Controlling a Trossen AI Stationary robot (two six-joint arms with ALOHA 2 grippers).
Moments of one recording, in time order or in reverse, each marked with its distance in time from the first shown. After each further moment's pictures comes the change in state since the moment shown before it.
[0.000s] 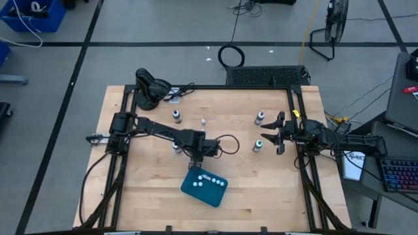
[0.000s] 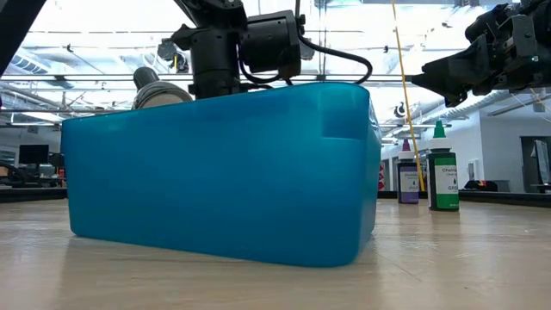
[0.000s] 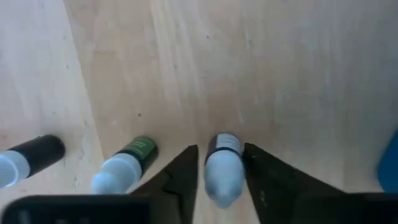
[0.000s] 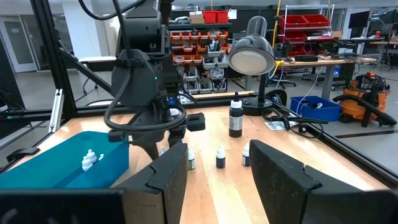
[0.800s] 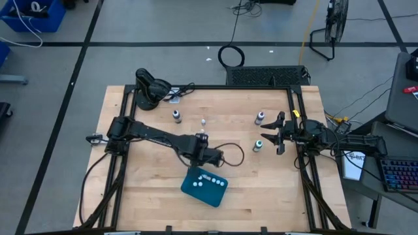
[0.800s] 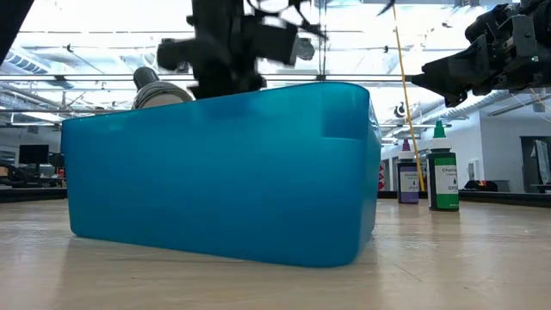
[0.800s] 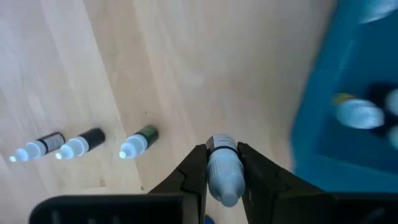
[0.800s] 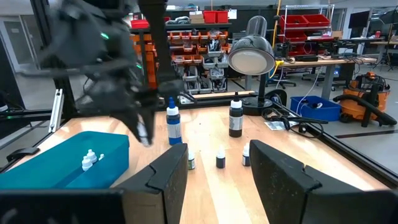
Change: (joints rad) left arm -0.133 -0.002 0.274 -0.320 -0.101 -0.041; right arm 0.000 0.000 0.000 0.000 0.000 0.000
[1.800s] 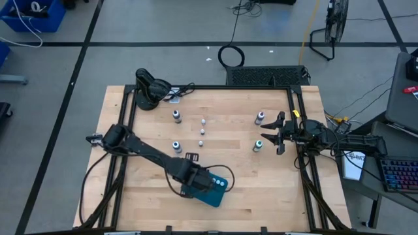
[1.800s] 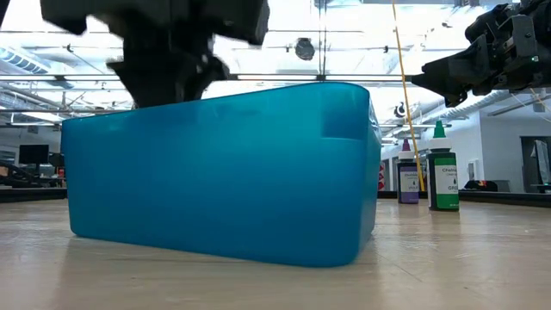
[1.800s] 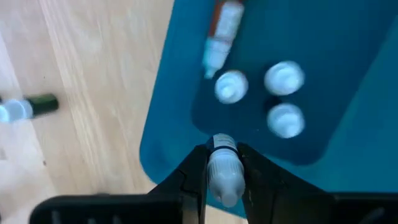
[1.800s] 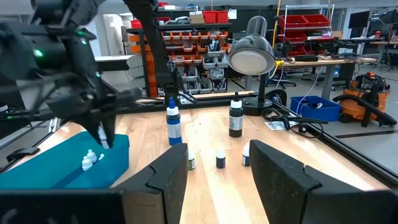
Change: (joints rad) left arm -0.197 0.000 -0.083 0.025 0.023 -0.312; right arm 0.000 0.000 0.000 0.000 0.000 0.000
